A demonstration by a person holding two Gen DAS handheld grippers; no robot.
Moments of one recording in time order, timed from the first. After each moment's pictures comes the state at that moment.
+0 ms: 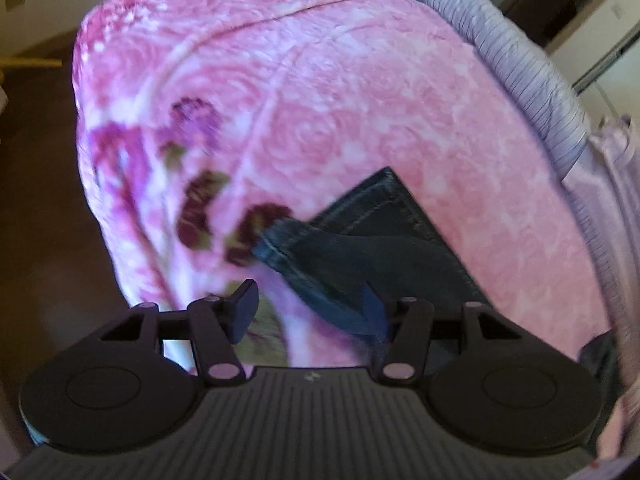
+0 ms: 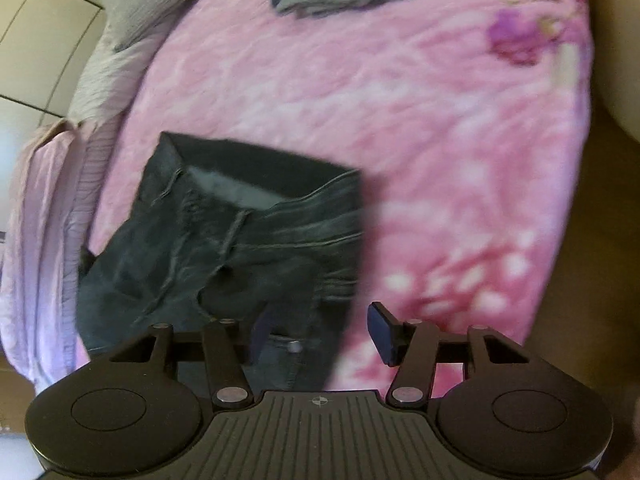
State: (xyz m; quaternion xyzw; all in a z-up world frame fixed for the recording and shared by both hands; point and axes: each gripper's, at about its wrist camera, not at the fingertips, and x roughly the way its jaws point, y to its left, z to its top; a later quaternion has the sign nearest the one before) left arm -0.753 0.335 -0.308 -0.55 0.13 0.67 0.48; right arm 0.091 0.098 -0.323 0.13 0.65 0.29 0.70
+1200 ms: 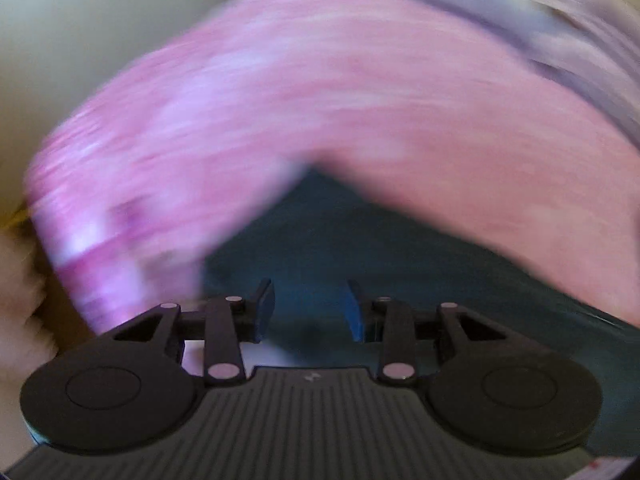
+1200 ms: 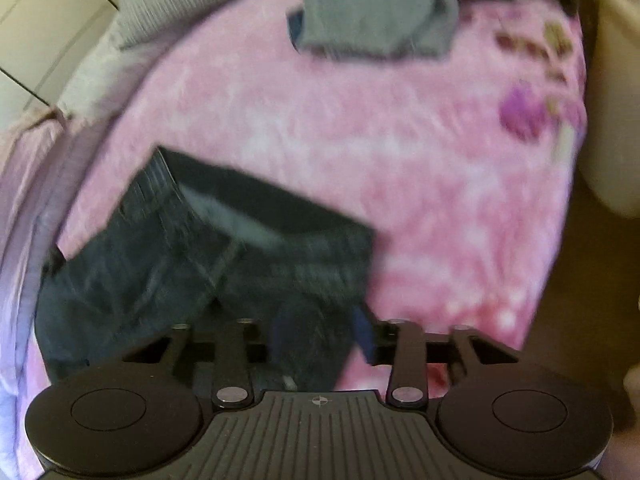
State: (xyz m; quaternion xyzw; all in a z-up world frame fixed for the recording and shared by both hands) left arm -0.625 0.388 -0.279 -0.39 0.35 0.63 0.57; right arm 0.081 0.123 -0.296 0.05 0.57 0.27 0.77
